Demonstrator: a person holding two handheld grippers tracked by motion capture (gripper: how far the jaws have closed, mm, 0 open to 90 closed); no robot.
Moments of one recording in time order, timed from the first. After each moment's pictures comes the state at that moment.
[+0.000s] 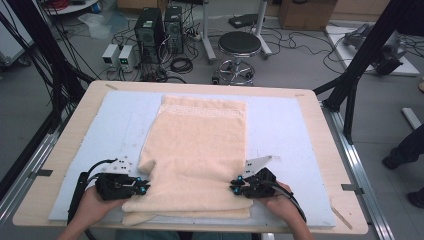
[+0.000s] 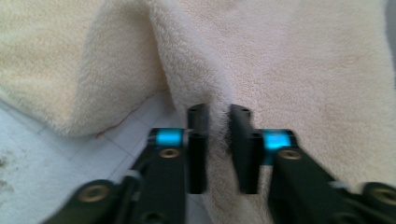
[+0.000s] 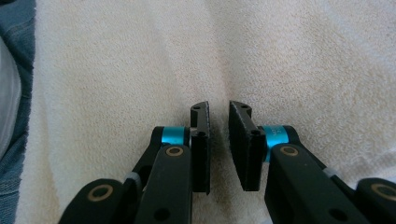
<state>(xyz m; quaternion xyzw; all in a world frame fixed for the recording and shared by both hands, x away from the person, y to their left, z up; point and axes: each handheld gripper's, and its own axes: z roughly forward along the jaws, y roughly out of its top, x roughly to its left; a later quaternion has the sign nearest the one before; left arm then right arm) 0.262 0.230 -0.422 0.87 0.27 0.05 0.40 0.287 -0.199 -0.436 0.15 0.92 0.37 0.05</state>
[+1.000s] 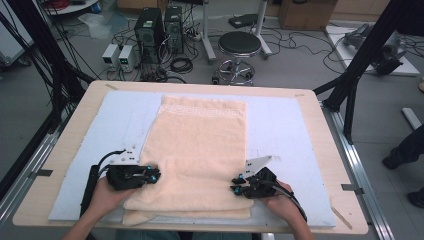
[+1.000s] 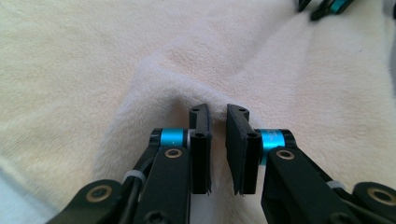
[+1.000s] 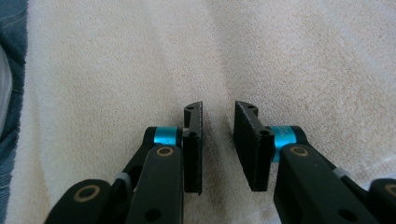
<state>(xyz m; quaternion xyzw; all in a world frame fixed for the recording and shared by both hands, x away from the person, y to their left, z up) 0.285 0.204 -0.418 0.86 0.25 0.06 0.43 0.287 -0.200 -0.434 0.14 0.92 0.36 0.06</state>
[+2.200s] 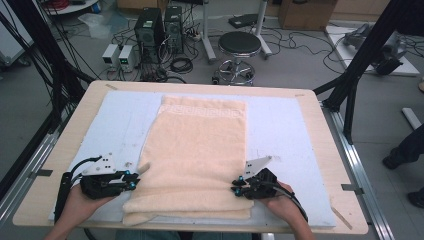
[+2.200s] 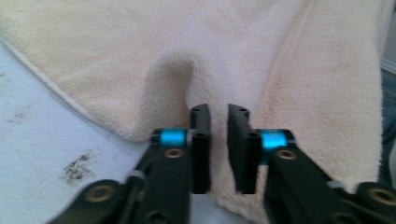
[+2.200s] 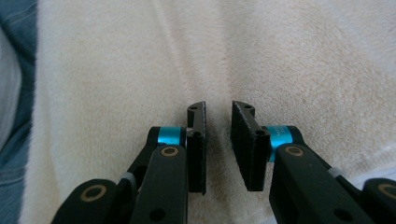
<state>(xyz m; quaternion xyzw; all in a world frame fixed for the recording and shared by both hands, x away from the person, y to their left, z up) 0.257 0.257 -0.403 0.86 0.26 0.10 0.42 0.284 -0.201 -0.433 0.14 0.92 0.35 0.05</state>
